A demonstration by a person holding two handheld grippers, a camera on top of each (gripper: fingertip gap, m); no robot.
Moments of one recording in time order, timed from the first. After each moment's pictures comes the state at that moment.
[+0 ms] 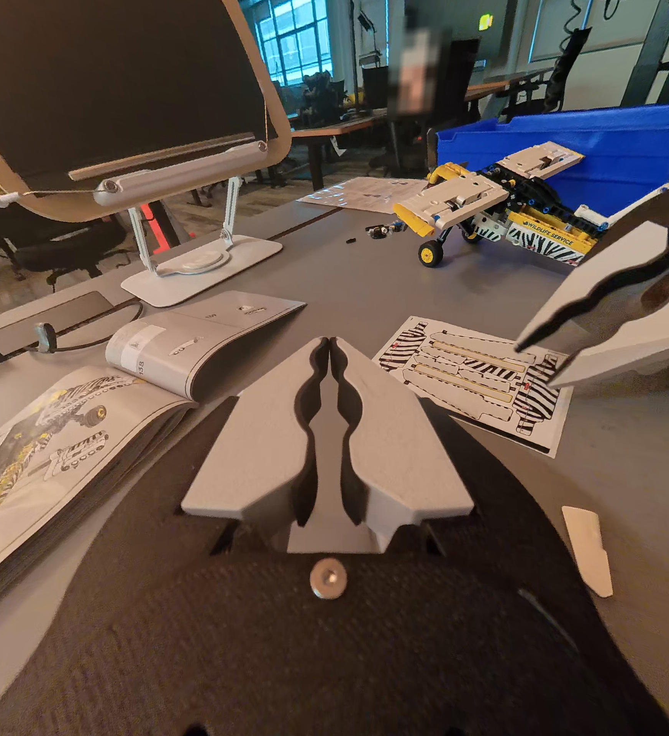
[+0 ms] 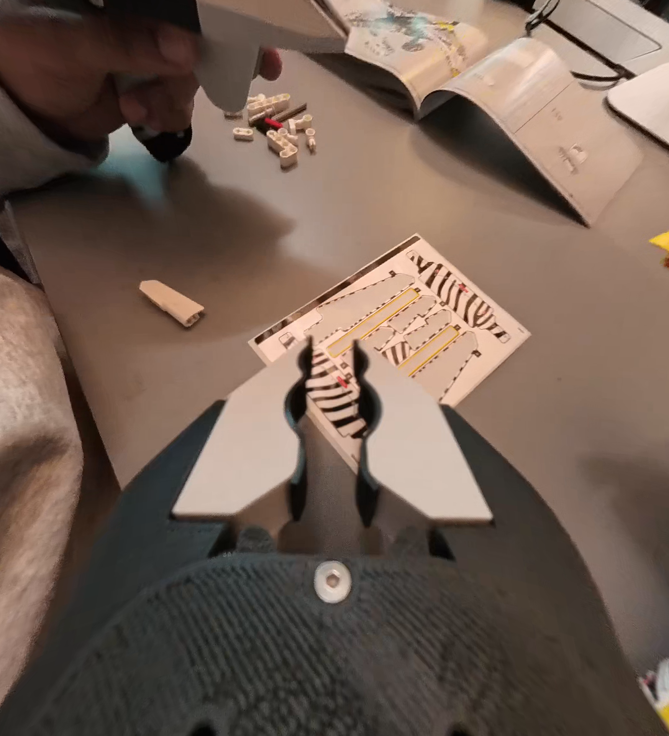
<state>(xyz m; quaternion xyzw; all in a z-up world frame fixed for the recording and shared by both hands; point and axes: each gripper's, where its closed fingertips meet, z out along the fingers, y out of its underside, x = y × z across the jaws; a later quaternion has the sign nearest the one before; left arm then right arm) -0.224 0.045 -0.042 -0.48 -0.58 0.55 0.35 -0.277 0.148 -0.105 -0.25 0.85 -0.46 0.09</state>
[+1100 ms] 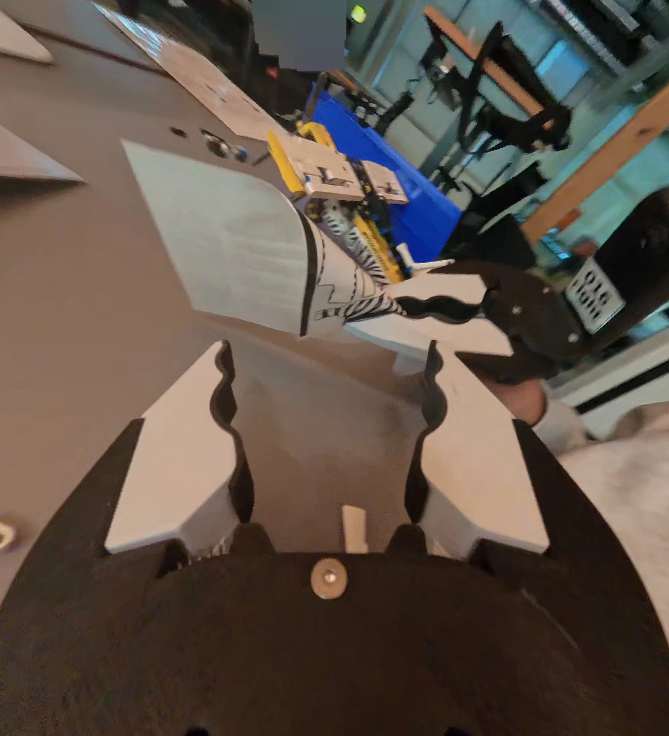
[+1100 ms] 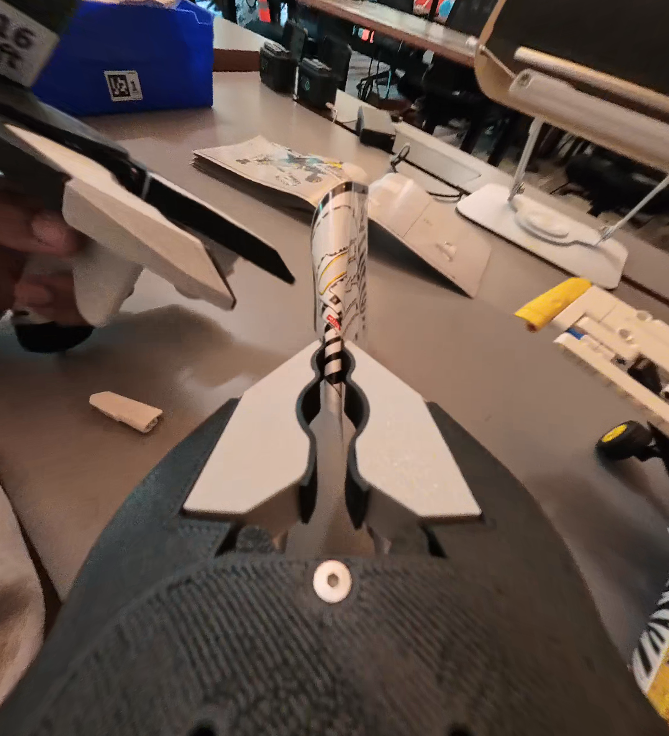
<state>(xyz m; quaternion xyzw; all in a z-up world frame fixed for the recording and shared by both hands) -0.258 0.116 -0.060 -0.41 -0.65 0.26 0.58 -0.280 0.118 -0.063 -0.17 0.80 -0.58 0.01</state>
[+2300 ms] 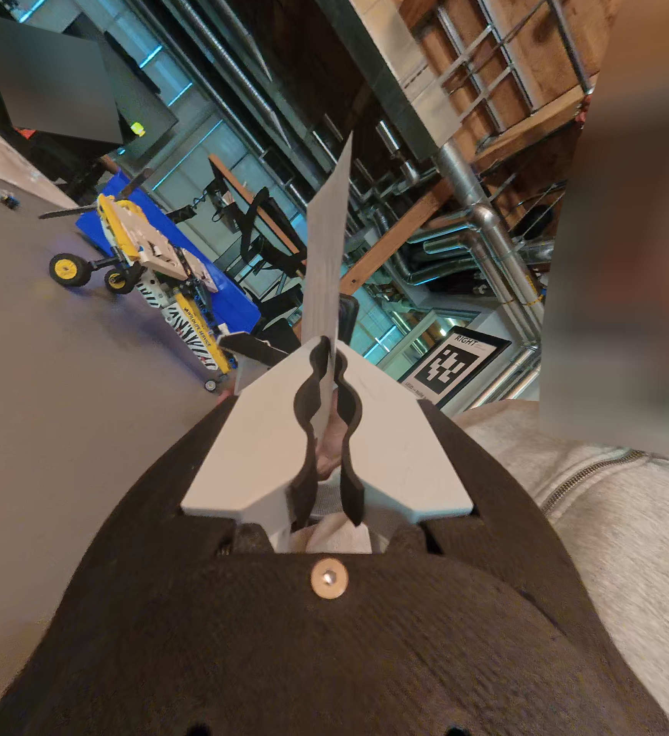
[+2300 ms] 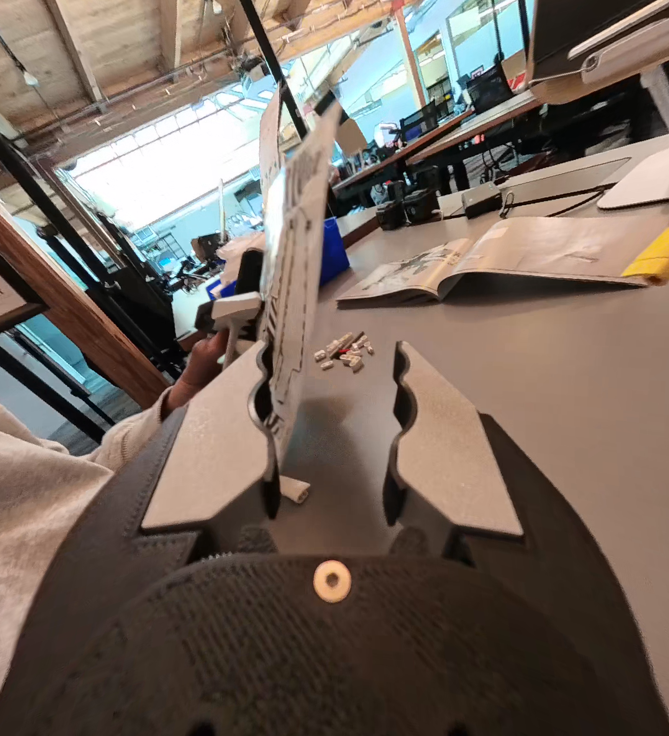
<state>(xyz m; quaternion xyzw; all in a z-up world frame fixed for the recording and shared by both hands) -0.233 0.132 0.008 -0.28 -0.47 0.13 0.82 -0.263 0.129 -0.025 -0.03 0.70 -0.63 0.35</state>
